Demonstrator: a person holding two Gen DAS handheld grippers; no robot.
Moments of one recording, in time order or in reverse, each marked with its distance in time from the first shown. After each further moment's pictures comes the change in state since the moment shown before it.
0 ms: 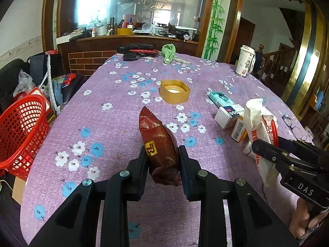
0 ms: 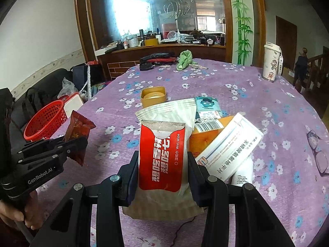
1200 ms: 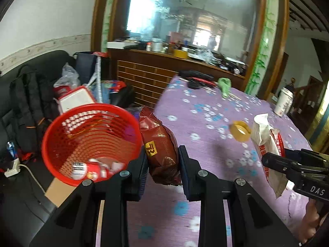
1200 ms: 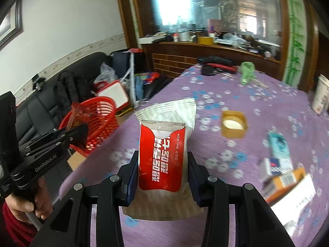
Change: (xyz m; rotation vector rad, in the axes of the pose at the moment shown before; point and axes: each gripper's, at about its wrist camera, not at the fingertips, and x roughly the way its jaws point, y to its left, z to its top) left arm -0.075 0.151 0.020 -0.194 -0.135 0.207; right arm 0.034 0.143 0.073 -0.178 0.082 0.246
